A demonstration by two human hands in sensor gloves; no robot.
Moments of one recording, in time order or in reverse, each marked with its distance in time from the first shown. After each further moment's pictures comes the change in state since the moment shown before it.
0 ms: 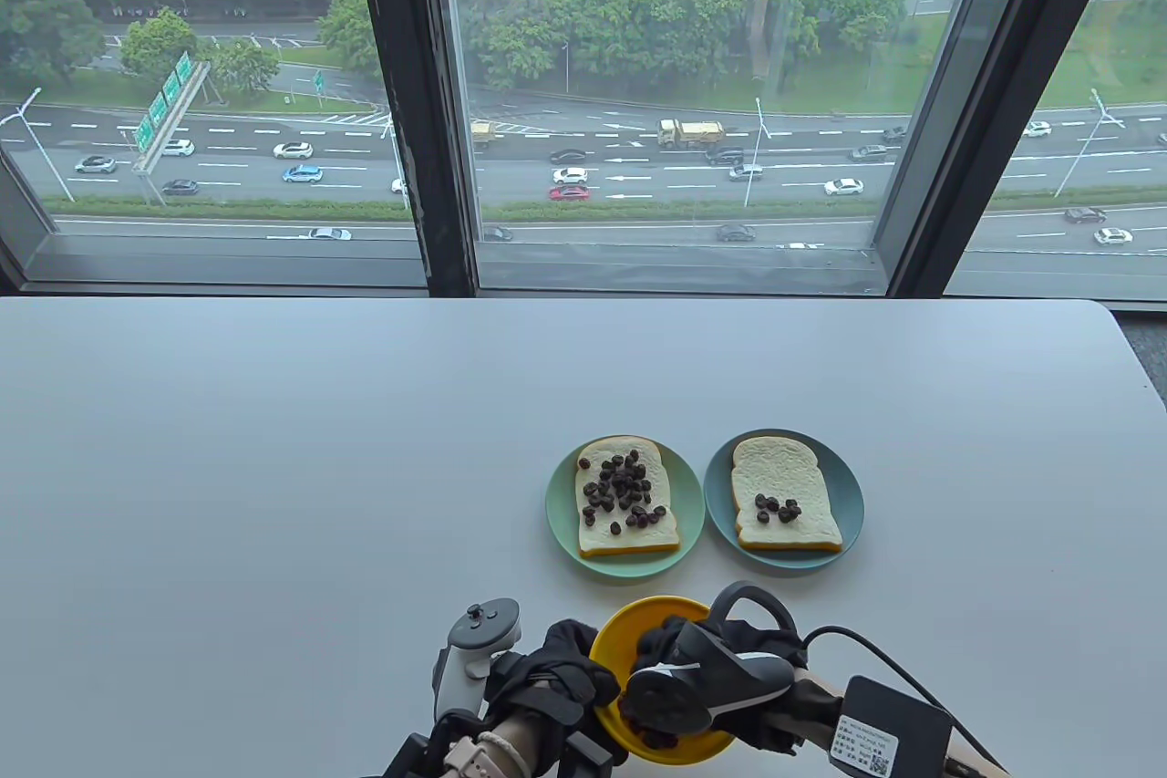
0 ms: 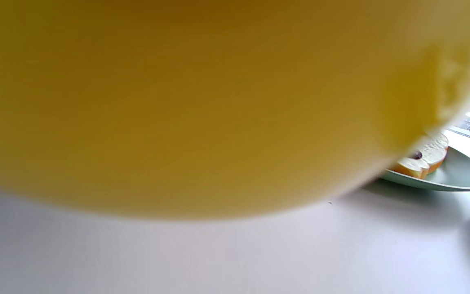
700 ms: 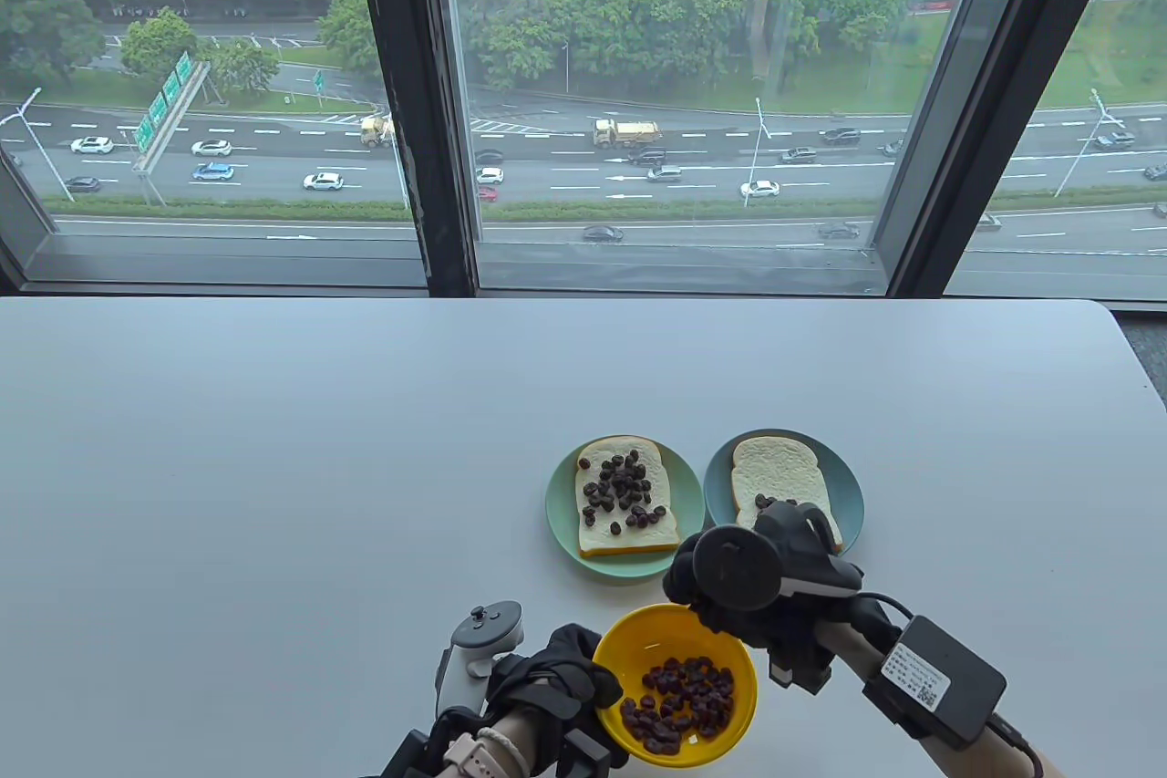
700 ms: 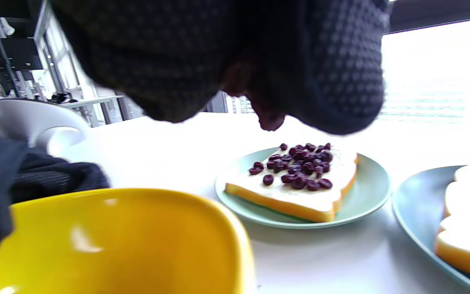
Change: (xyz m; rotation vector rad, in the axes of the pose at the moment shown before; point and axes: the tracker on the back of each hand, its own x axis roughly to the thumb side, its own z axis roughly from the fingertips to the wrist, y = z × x) left_hand -0.002 -0.002 -0.002 -0.048 0.030 0.026; right_hand -0.112 -0.040 0.000 -0.091 0.322 -0.289
